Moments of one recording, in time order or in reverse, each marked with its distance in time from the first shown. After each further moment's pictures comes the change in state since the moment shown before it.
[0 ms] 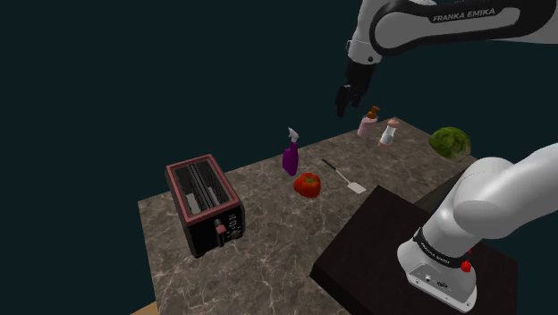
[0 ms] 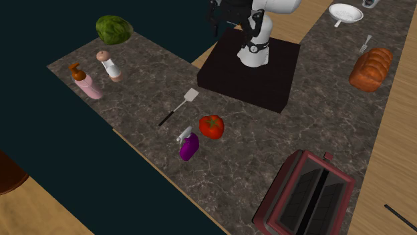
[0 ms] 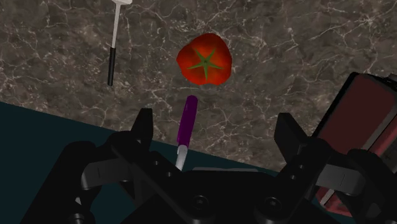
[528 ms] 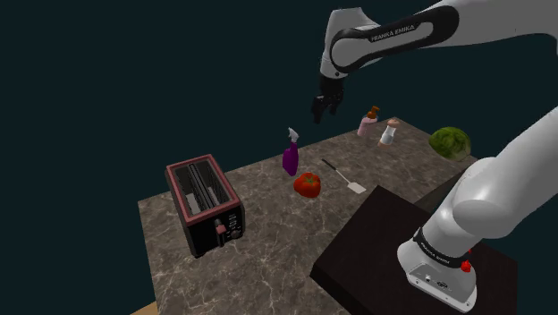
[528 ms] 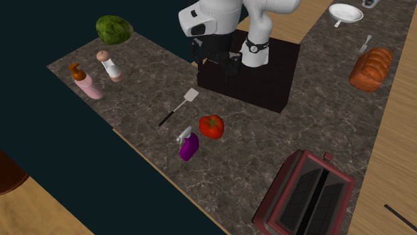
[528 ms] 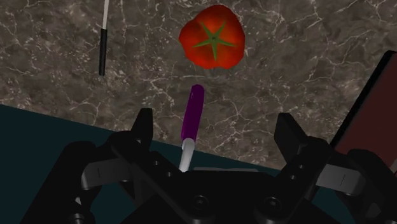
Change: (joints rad) arm -0.008 0.326 -0.021 0.136 0.006 0.144 0.000
